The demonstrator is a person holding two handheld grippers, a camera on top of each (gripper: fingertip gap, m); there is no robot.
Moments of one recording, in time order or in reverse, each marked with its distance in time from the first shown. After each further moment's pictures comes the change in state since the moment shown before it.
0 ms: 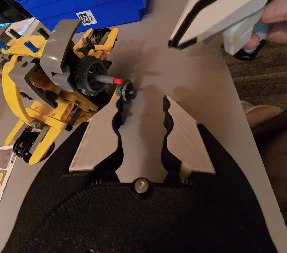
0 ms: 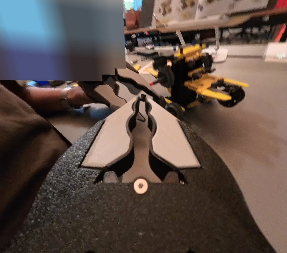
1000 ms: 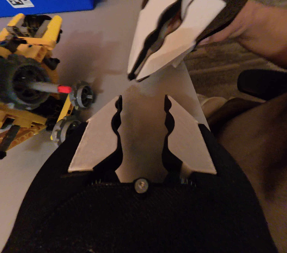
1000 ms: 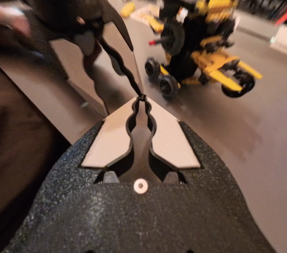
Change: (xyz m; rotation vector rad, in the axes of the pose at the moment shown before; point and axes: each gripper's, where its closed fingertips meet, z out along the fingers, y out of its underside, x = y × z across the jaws) left arm 0.049 0.002 0.009 -0.041 0.277 -0.068; right arm 0.010 0.040 0.011 -0.240 -0.005 -0.278
